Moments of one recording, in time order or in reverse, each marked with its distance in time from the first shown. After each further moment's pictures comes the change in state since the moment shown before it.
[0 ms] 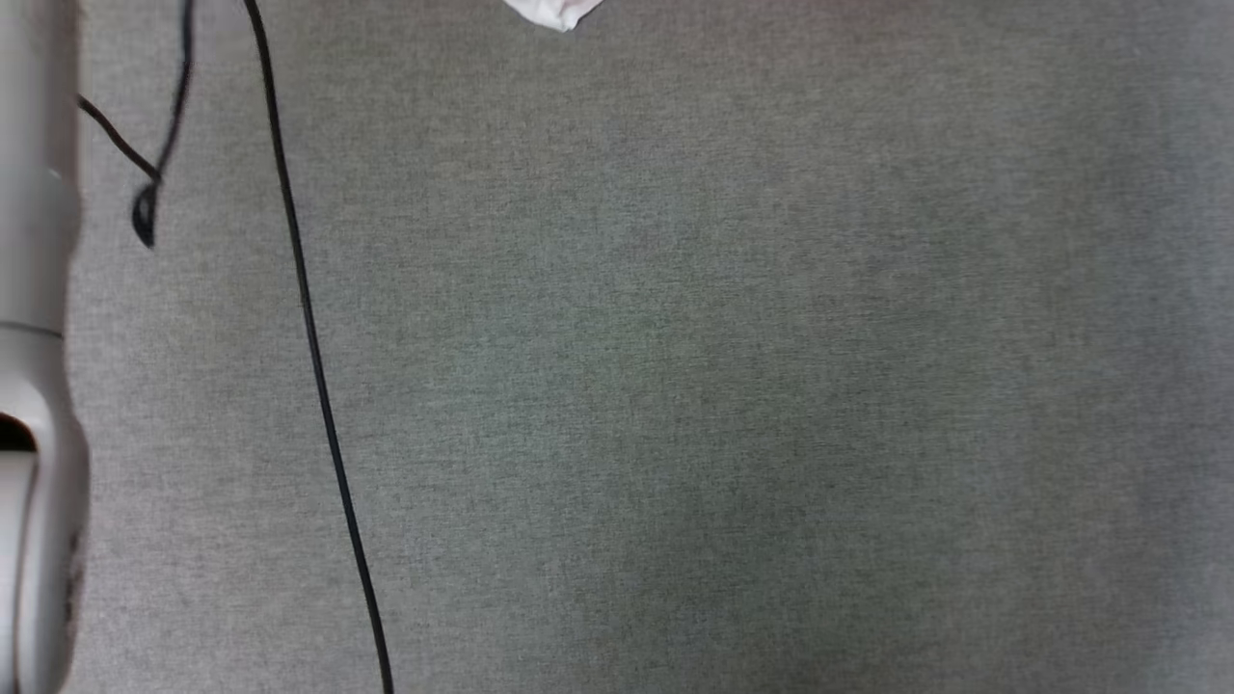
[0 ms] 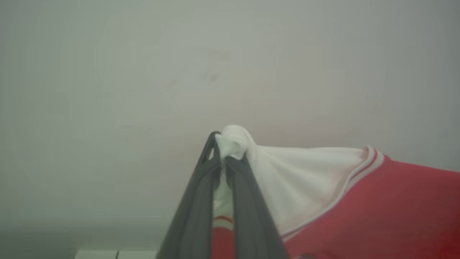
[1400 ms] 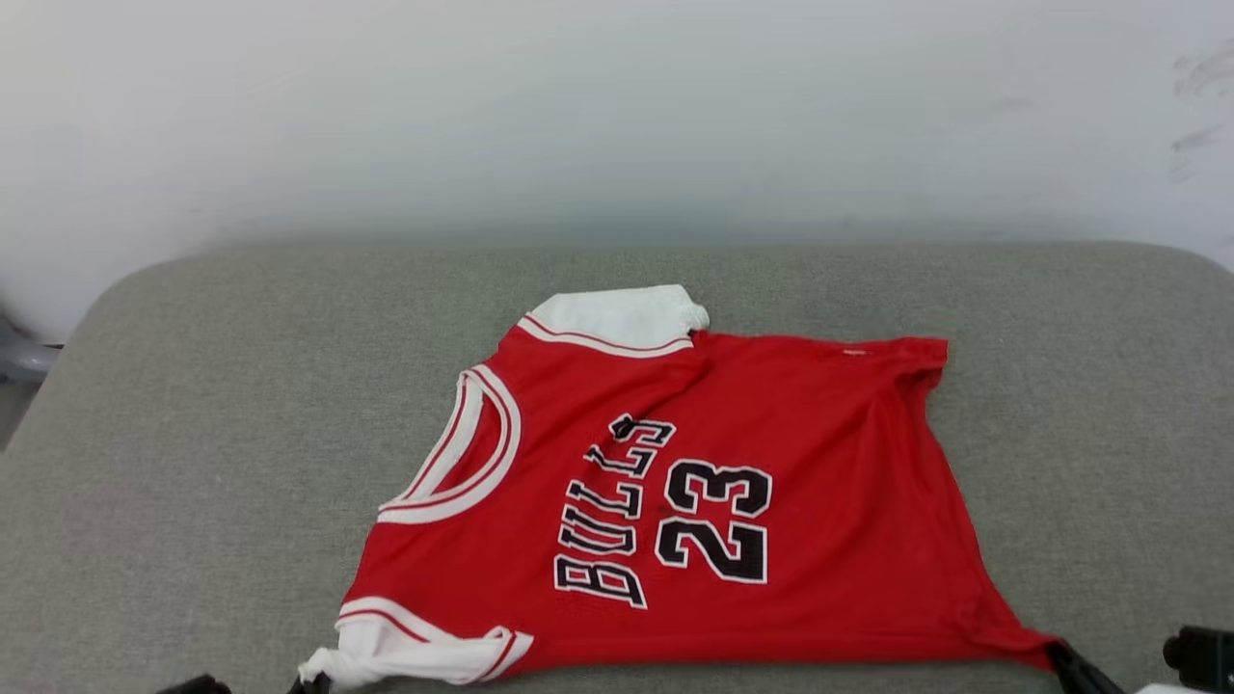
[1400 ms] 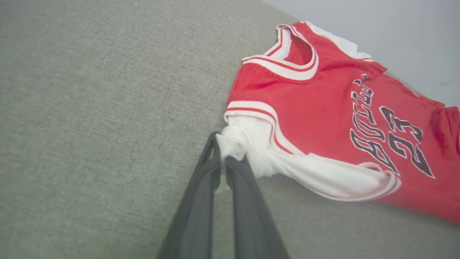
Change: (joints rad) left arm 1.602 -0.005 0.092 -0.625 -0.138 0.172 0.007; right arm 1.469 -0.079 -0.030 -0.409 0.192 0.007 -0.107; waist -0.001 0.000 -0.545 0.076
